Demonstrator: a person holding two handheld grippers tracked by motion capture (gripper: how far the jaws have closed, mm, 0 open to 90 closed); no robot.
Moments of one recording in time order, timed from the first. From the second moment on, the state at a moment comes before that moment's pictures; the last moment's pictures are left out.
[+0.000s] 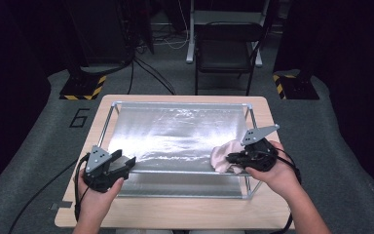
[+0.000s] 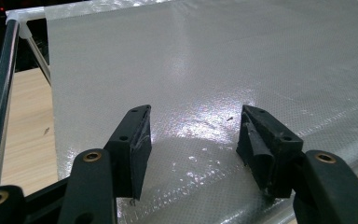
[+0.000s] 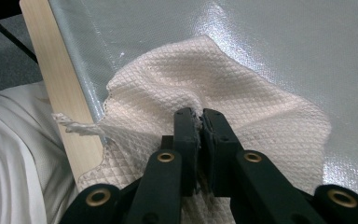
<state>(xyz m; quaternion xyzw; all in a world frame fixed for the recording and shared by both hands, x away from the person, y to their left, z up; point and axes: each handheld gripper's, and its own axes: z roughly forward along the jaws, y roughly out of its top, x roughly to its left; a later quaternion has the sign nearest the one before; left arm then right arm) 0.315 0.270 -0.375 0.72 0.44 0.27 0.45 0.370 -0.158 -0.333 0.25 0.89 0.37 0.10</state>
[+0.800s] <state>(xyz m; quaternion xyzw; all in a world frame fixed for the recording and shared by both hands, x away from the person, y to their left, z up) 0.315 0.275 -0.378 0.72 0.45 0.27 0.46 0.367 -0.190 -0.331 0.27 0.88 0.37 0.10</state>
